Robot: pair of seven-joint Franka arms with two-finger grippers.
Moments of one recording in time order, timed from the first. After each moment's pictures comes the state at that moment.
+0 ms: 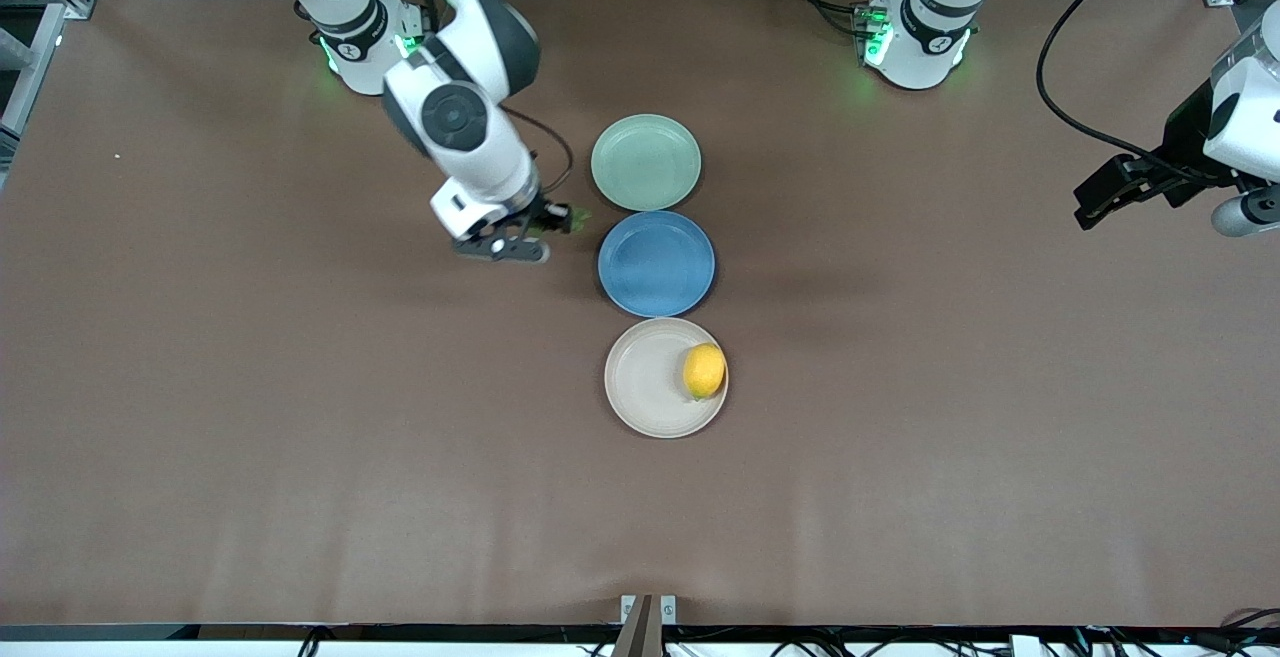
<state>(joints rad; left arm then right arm) 0.00 0.00 -0.11 -1.57 0.06 1.62 -0.32 0.30 0.25 0.41 -2.03 0.03 2.20 0.79</state>
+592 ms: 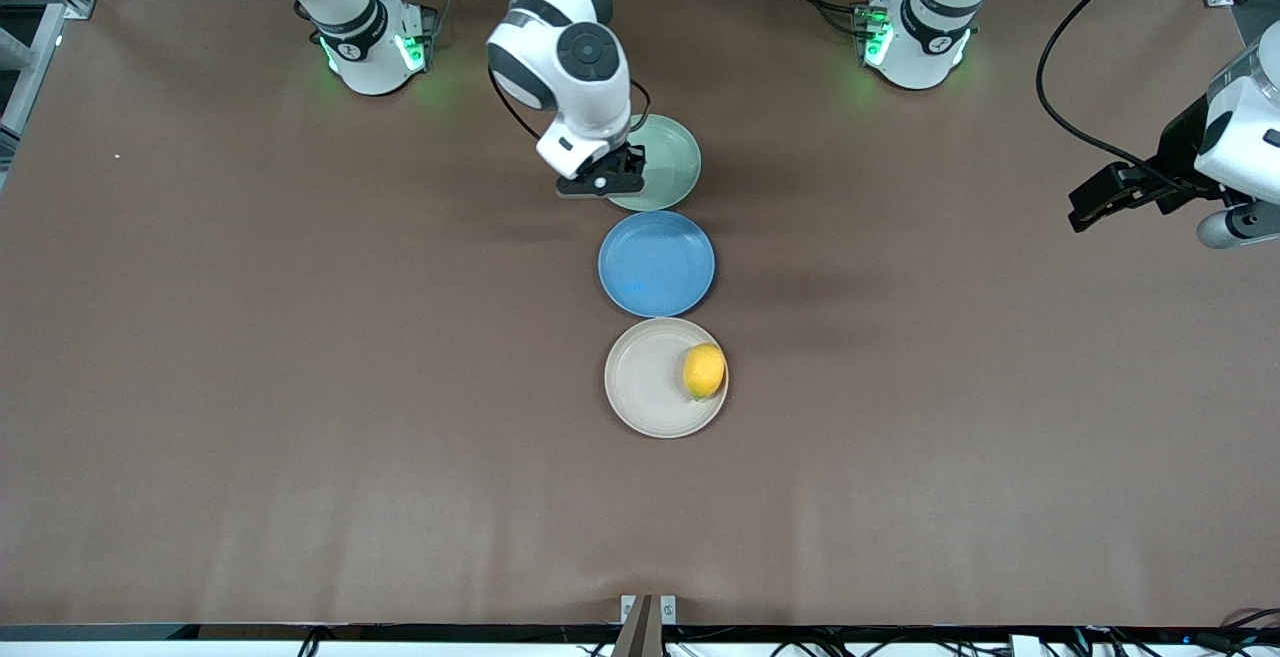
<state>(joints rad) 0.00 0.01 -0.10 -1.59 0.04 1.63 -0.29 0.44 0.38 0.53 -2.02 -0.15 2.24 1.00</state>
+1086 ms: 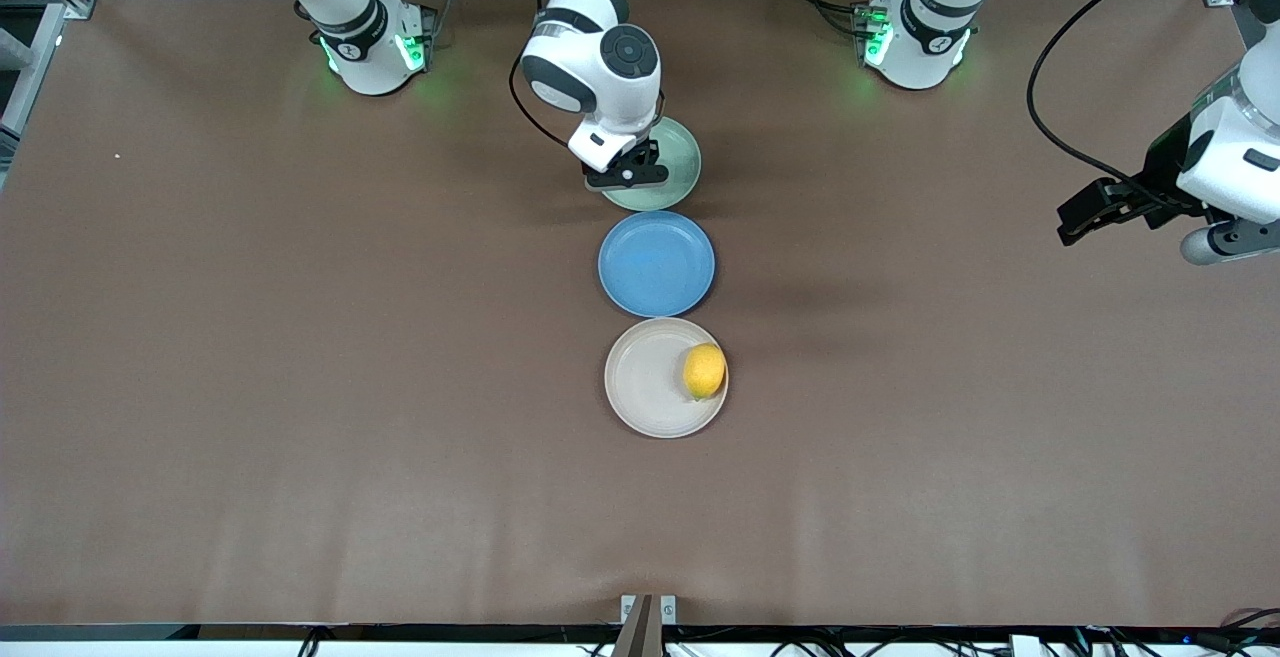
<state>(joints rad) 0.00 0.03 -0.11 -1.59 0.04 1.65 -0.29 0.47 0.49 0.57 -2.01 -0.29 2.25 1.09</state>
